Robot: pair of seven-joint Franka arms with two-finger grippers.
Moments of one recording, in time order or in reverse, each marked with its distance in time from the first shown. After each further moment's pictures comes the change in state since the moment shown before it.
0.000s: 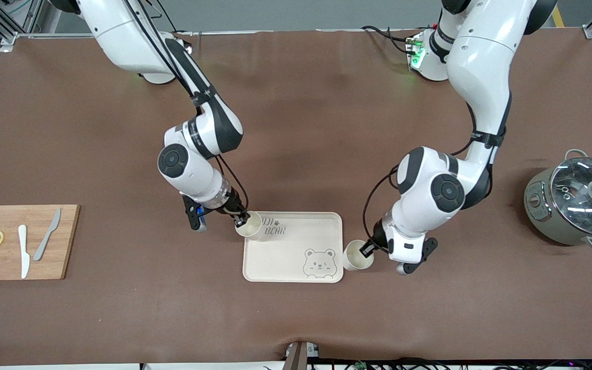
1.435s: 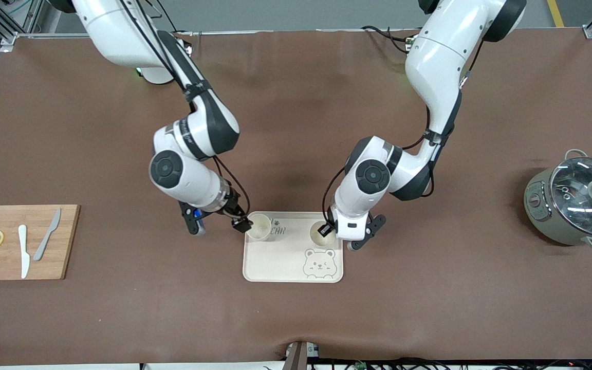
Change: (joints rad) left arm -0.155 0.064 0.001 0.003 0.115 0.001 -0.269; right arm -0.027 -0.037 -0.031 0.202 0.000 -0.435 0.001
